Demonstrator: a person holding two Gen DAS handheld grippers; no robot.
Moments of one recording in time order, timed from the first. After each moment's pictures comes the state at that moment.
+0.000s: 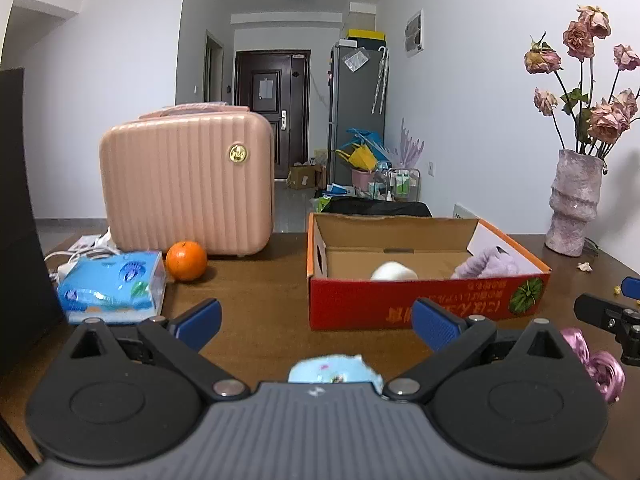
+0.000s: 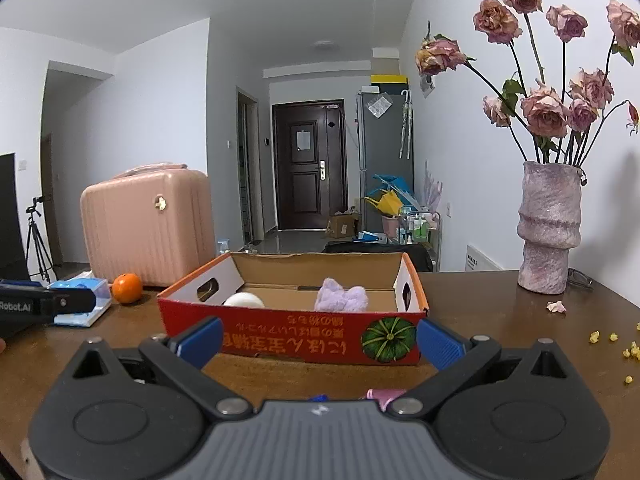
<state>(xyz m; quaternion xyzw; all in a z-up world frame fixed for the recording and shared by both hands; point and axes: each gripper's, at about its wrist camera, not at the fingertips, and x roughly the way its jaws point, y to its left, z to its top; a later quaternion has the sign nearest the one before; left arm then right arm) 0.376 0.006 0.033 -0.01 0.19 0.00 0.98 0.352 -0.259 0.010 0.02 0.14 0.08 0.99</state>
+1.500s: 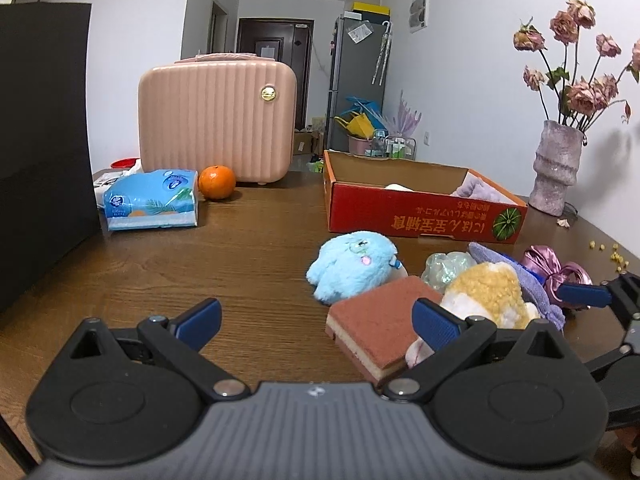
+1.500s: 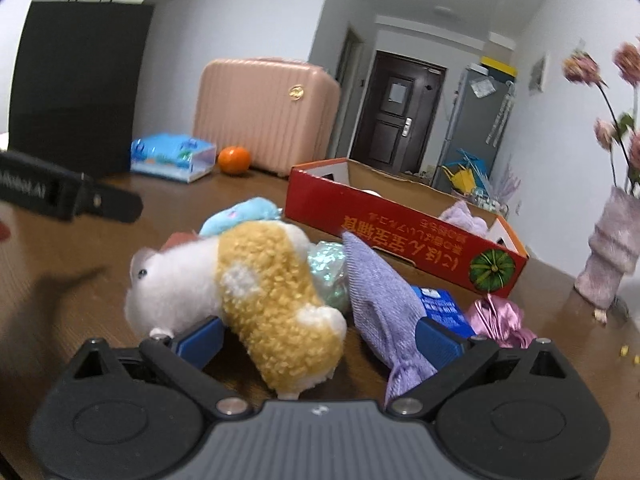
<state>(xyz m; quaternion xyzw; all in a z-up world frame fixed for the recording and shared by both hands) 0.269 0.045 -0.007 -0.03 0.24 -0.01 0.97 0.276 -0.164 -0.040 -0.15 0.22 0.18 0.95</state>
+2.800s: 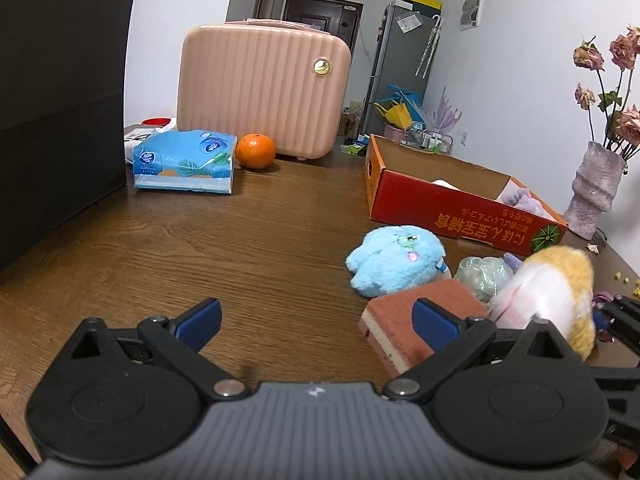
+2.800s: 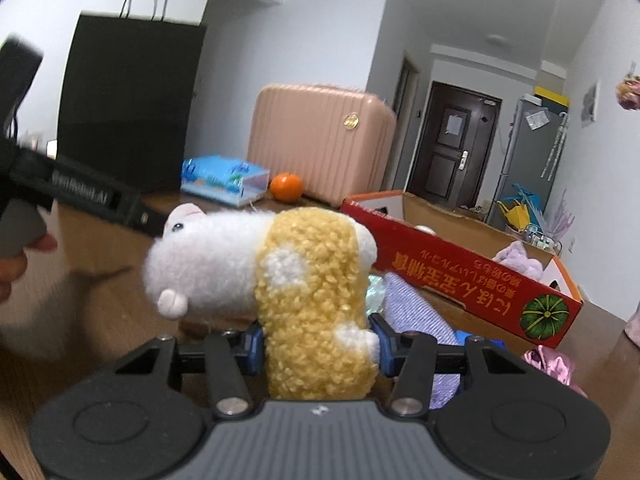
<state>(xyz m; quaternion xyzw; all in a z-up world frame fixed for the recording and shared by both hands) 0.290 0.069 -0.018 -0.09 0.27 0.03 0.96 0.287 -0.173 -0.033 -0.14 0.17 0.27 0.94</state>
